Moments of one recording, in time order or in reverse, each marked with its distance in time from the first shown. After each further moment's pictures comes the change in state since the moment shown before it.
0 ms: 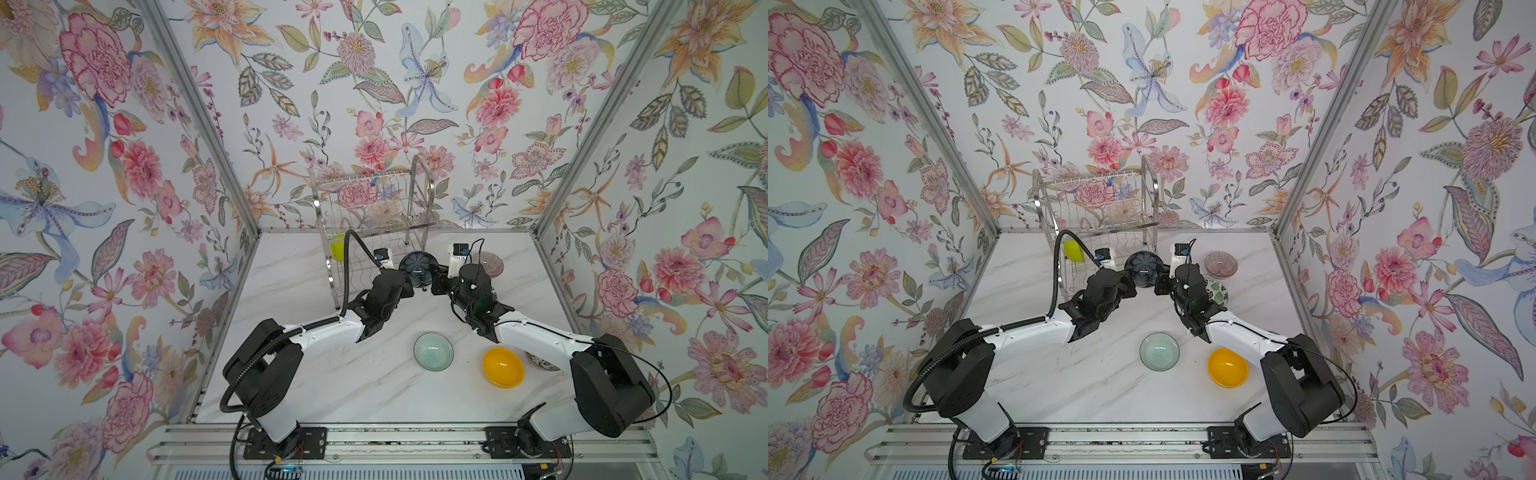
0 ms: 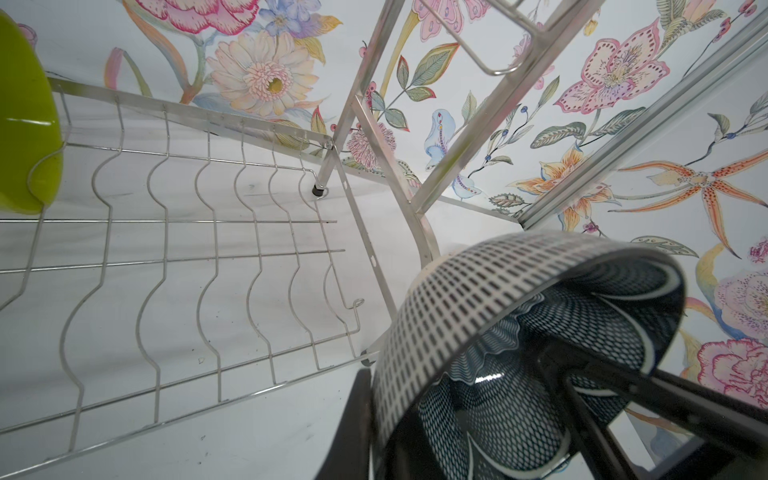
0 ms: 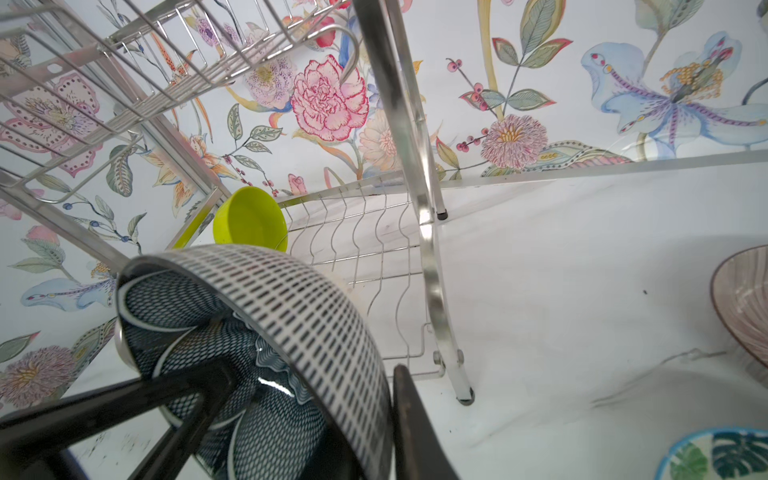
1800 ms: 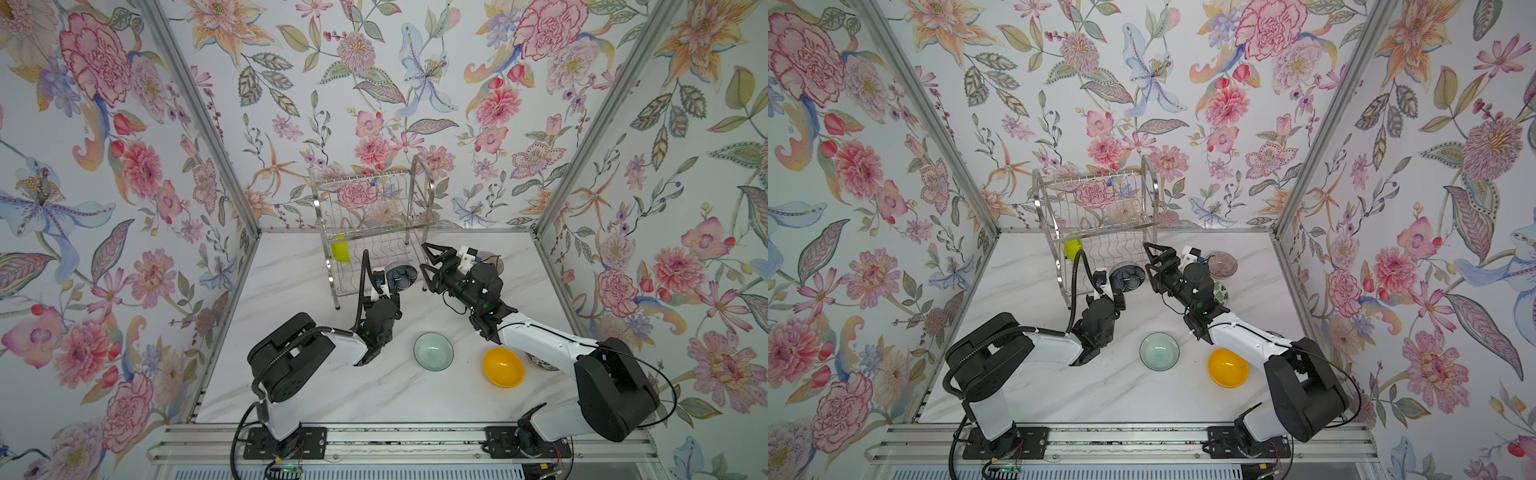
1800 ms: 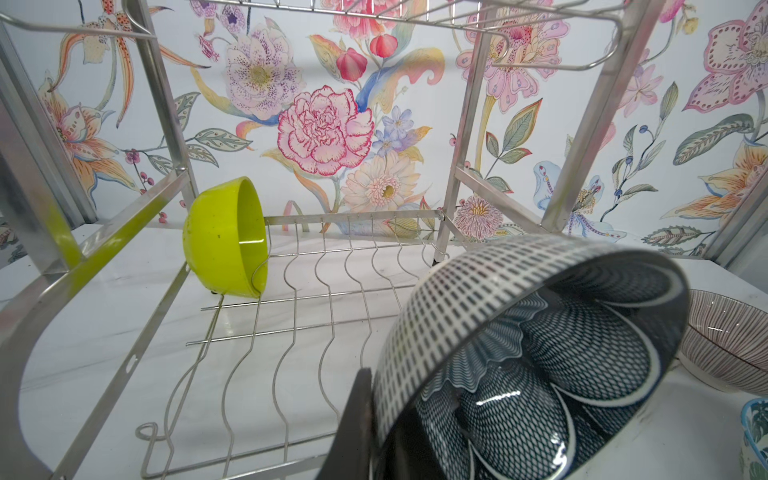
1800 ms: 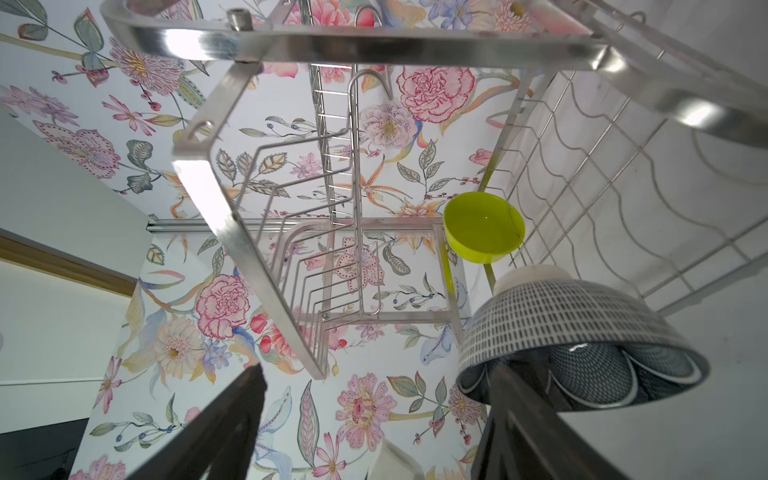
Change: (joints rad) left arm -0.054 0.165 -0.264 0.720 -0.427 0.516; right arm 0.000 -0.005 -0.026 0.288 -0.242 1.192
